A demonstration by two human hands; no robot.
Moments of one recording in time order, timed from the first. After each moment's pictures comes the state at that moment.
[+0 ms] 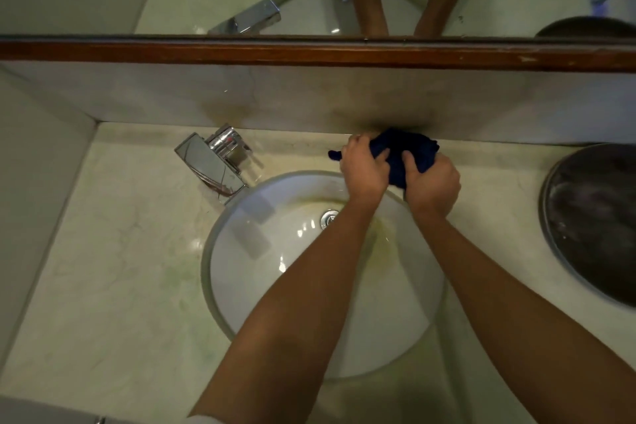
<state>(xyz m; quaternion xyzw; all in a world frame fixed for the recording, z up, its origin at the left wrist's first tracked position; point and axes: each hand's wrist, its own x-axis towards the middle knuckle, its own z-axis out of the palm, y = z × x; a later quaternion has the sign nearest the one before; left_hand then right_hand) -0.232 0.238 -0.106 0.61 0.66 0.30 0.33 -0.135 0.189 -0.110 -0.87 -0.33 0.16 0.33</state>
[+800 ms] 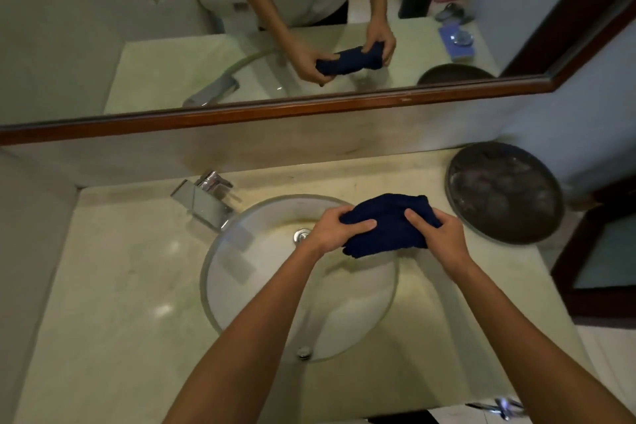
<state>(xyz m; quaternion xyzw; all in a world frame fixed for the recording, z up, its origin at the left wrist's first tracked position) -0.293 0.142 -0.014 0.55 0.46 0.07 0.69 -0.097 0.022 0.006 -0.74 -0.23 0.40 0.49</state>
